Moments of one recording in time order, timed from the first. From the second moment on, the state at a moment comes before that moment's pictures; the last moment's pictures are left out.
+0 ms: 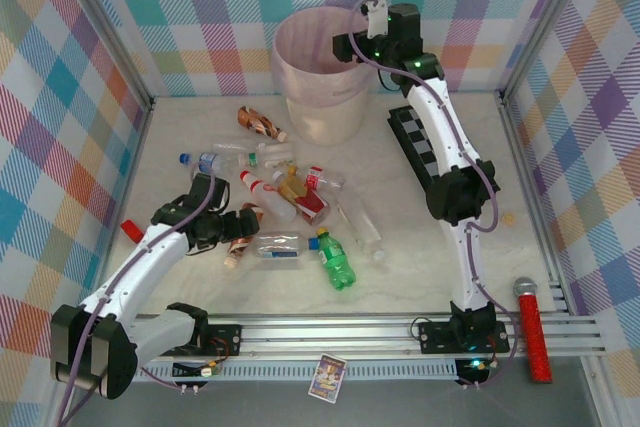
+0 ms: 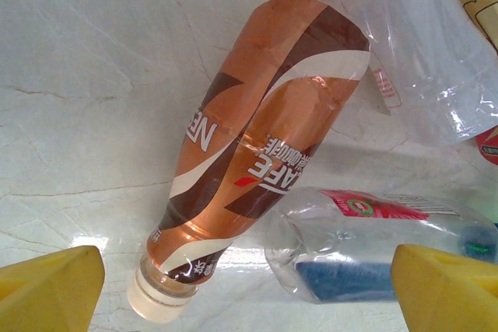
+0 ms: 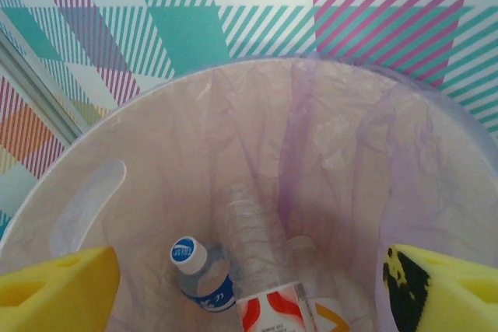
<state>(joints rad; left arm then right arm) -0.27 1.08 0.76 -0.82 0.04 -0.52 0.33 2.35 2.64 -0.58 -0.30 0.09</state>
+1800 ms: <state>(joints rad) -0.28 1.48 0.77 -0.56 -0.01 -0.57 0.34 1.35 0.86 -0.70 -0.37 0.49</state>
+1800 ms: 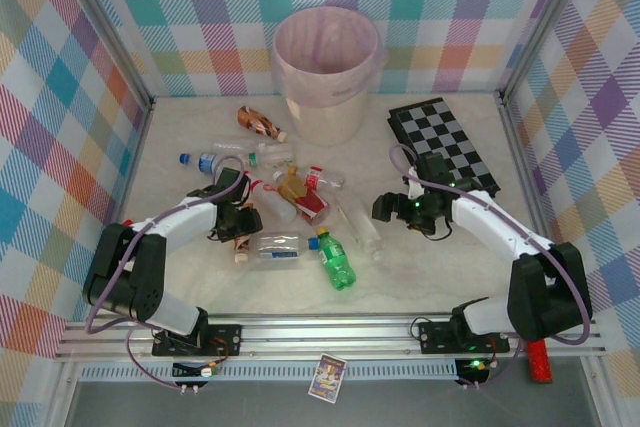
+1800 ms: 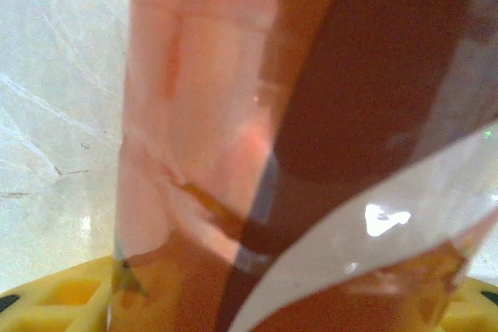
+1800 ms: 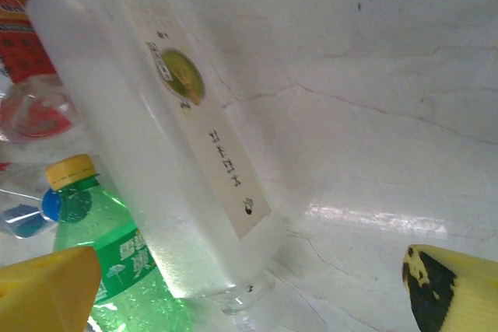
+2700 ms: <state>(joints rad) -0.28 1.31 1.33 -0.80 0.03 -0.49 0.35 1.42 0.82 -0.64 -0.37 0.55</state>
